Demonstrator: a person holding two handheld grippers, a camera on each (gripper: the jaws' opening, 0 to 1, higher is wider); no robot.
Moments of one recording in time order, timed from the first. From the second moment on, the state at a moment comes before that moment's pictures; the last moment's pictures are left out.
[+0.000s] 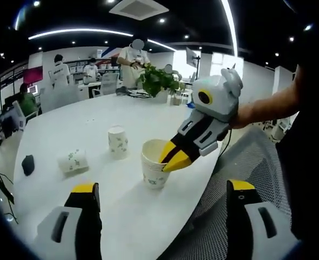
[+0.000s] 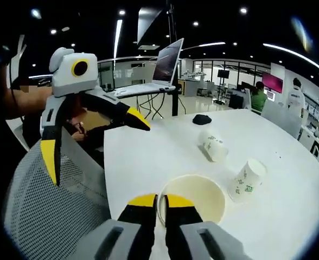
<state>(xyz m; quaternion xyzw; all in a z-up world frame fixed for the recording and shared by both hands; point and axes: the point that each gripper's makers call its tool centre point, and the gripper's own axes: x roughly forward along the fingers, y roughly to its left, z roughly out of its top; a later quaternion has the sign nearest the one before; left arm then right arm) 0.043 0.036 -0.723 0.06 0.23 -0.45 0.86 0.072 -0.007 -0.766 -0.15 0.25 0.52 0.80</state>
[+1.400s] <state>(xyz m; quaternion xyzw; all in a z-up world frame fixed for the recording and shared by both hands) 0.108 0.075 -0.728 0.04 0.23 -0.41 0.88 0.088 -0.063 -0.731 -0.08 0.20 0.42 0.88</state>
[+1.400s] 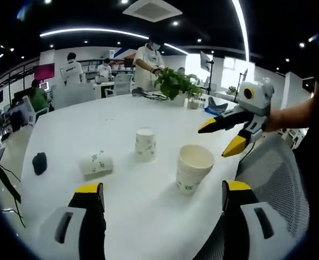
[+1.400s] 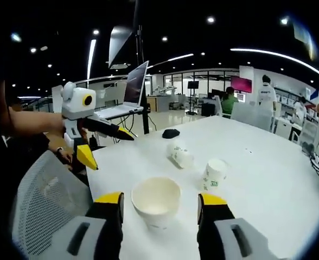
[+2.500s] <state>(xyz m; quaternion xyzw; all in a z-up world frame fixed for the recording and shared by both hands) 0.228 0.097 -0.771 0.06 0.25 -0.31 0.92 0.072 -0.120 -0.737 -0.03 0.22 0.34 0.91</state>
